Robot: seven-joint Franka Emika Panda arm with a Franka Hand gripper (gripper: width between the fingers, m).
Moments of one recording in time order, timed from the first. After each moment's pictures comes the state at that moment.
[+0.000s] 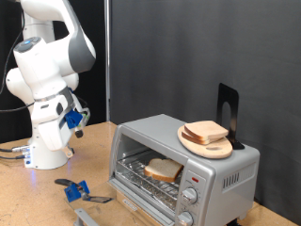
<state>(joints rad) -0.20 -0.34 -0.08 -2.68 0.45 2.31 -0.63</state>
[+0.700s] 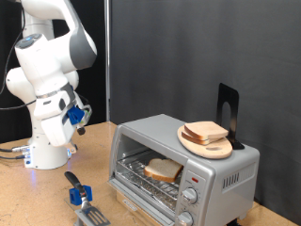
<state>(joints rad) -0.18 -0.36 -0.07 -2.68 0.49 2.32 -0.68</state>
